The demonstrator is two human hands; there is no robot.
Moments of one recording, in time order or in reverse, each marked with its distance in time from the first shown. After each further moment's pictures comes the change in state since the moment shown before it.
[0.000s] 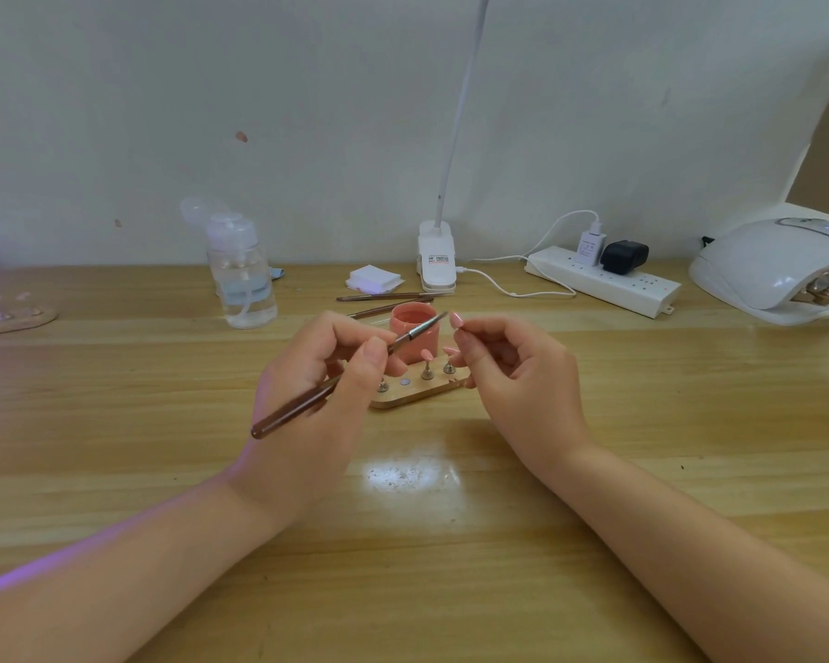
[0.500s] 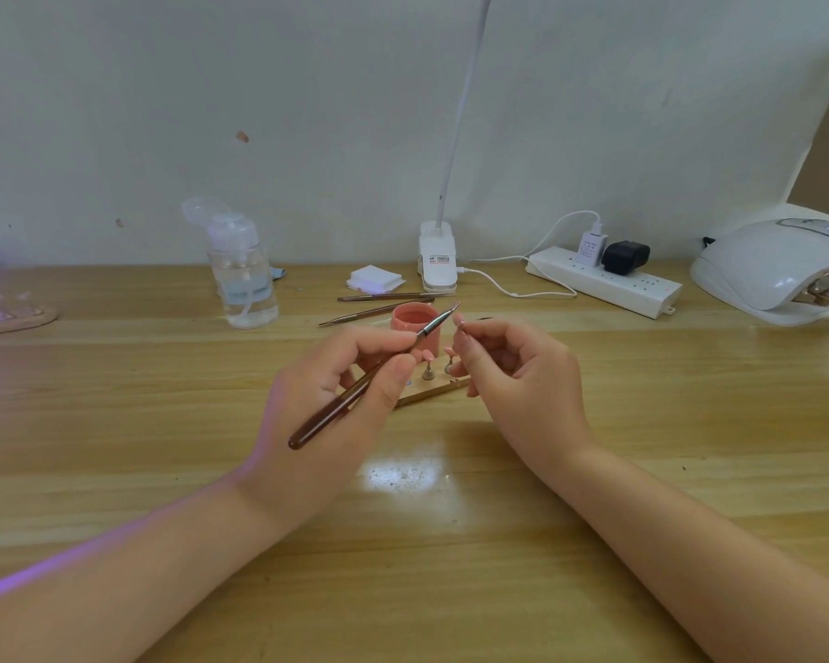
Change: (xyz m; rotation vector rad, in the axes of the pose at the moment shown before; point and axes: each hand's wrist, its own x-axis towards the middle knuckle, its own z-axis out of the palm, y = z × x) left_hand 0.000 0.004 0.003 0.097 -0.056 0.074; right_hand -0.002 -0.004 0.000 0.034 0.001 0.060
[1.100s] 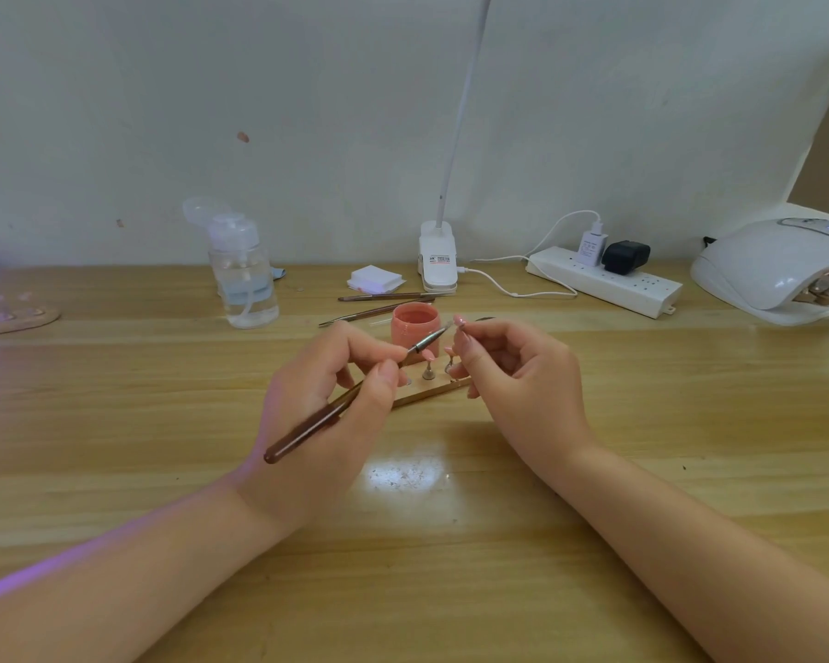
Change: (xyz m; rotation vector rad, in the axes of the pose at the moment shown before) left_hand -0.003 -0.004 -0.003 0.067 0.017 0.052; right_hand -0.001 -0.004 0.000 0.053 -0.018 0.026
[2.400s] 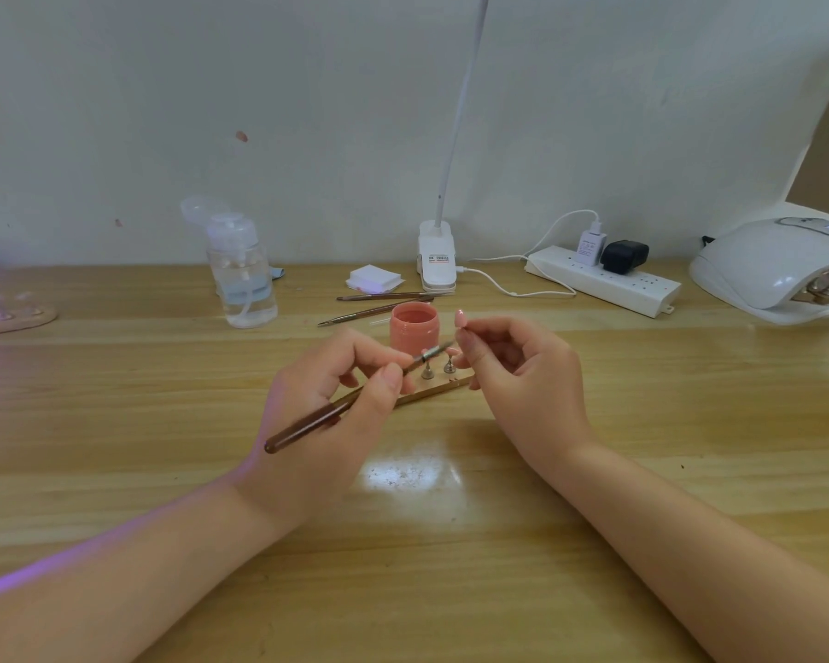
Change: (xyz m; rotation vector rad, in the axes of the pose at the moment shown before) left_hand 0.000 -0.001 -0.001 -0.015 -0.044 -0.006; right_hand 0.004 0.008 -0.003 -0.061 0.028 -0.041
